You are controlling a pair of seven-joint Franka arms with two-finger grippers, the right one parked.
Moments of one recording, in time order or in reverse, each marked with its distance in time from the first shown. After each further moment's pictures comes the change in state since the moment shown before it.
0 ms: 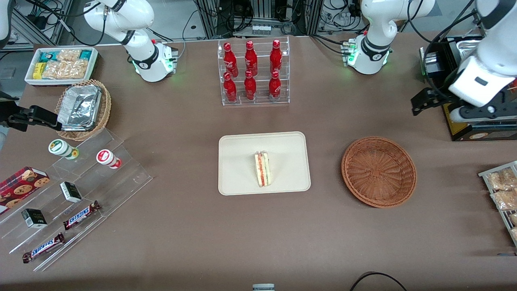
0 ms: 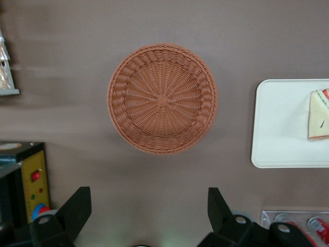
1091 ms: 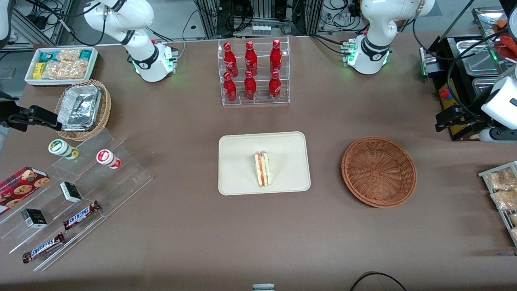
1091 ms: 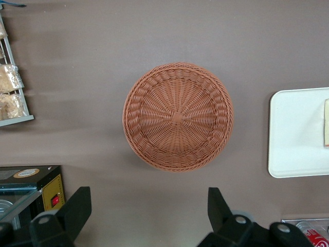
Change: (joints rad) arm 0.007 0.136 0.056 0.139 0.008 0.002 0.102
